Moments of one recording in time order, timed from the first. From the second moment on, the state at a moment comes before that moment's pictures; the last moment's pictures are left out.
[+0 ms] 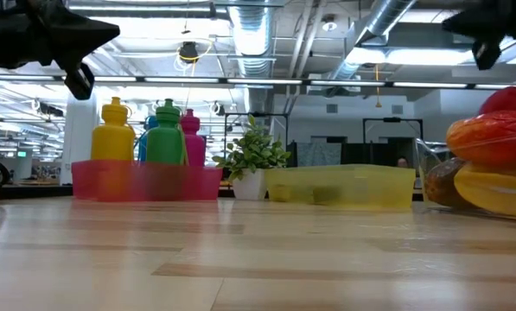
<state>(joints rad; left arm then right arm) -0.30 0.15 0.01 0.36 -0.40 -0.45 0.44 0.01 0.50 -0.51 0.69 0.33</state>
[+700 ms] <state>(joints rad) -0.30 0.19 0.01 0.38 -0.40 -0.45 0.36 0.00 0.01 0.20 0.19 0.19</state>
